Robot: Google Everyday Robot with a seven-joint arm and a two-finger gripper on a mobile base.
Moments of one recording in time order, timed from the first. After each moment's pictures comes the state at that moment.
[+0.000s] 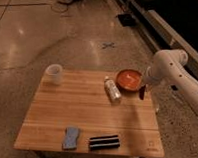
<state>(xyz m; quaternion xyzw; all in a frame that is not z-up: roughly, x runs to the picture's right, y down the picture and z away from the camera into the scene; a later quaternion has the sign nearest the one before) 0.235 -0.015 0.803 -0.13 -0.20 -0.57 0.78</state>
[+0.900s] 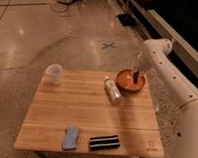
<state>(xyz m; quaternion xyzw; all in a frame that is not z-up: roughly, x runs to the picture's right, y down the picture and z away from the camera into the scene) 0.222 -0.077 0.888 -0.10 -0.15 -0.59 0.79</state>
